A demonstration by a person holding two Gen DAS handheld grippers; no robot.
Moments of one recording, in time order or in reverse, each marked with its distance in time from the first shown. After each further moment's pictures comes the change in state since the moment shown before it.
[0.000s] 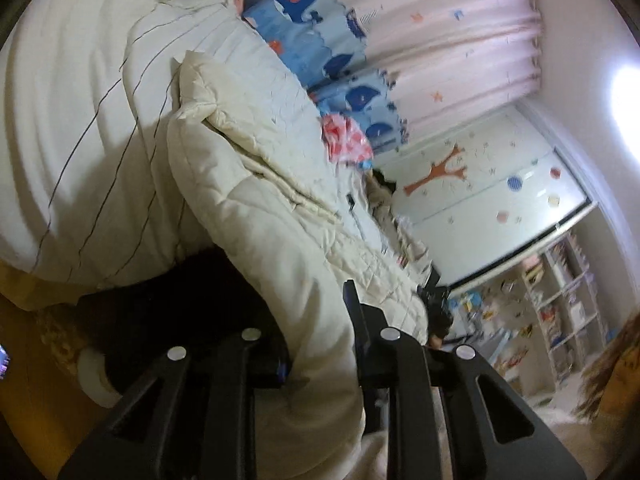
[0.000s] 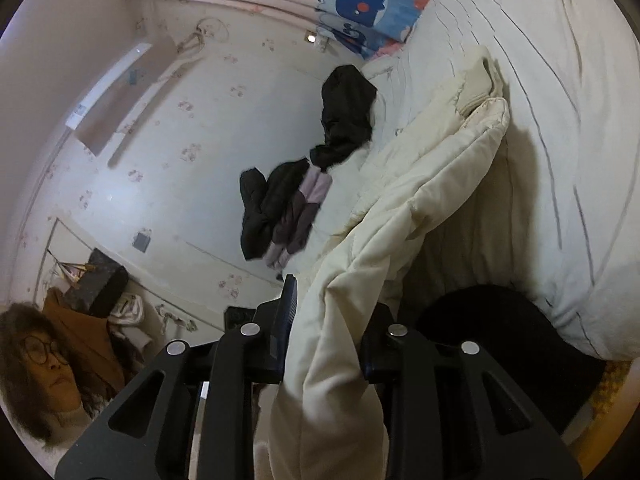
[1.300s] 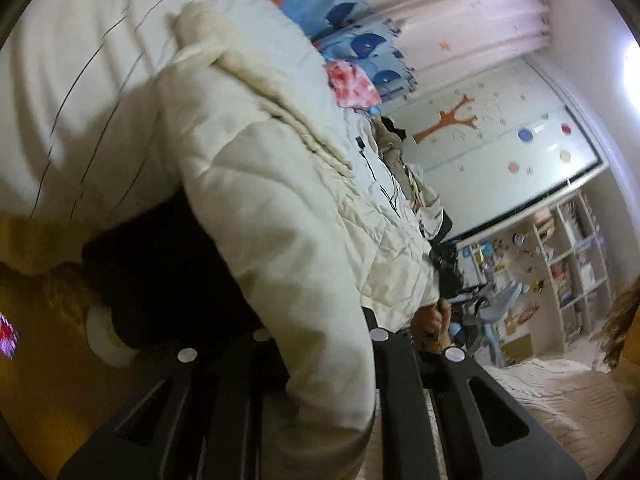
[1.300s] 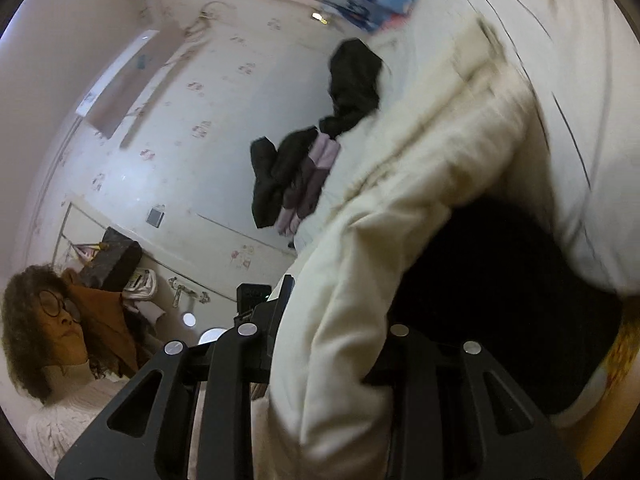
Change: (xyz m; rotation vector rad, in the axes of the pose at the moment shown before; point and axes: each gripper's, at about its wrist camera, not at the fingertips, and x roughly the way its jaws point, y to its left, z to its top) left arm 0.004 0.010 -0.044 -0.001 0.139 0.014; right arm -0.013 -0.033 -0.056 0.031 0.065 0.083
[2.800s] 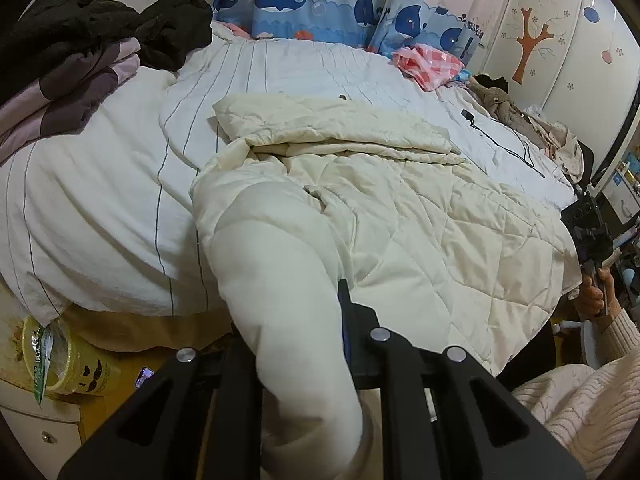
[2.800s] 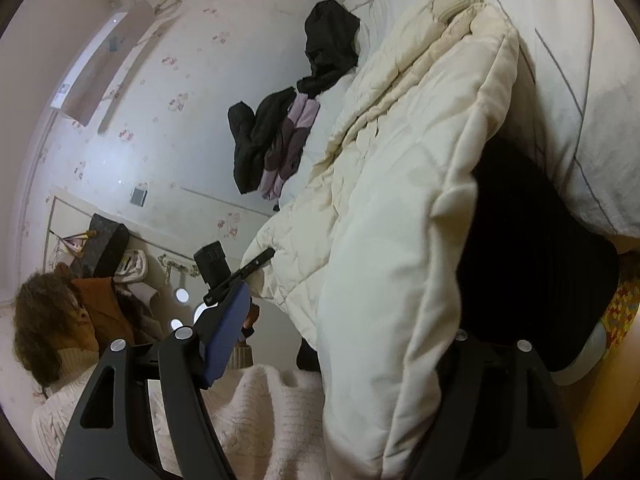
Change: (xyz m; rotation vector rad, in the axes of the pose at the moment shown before) left arm 0.028 -0.101 0.008 0.406 -0.044 0.701; right arm 0.008 -0.006 -0.009 0.058 0.164 -0.056
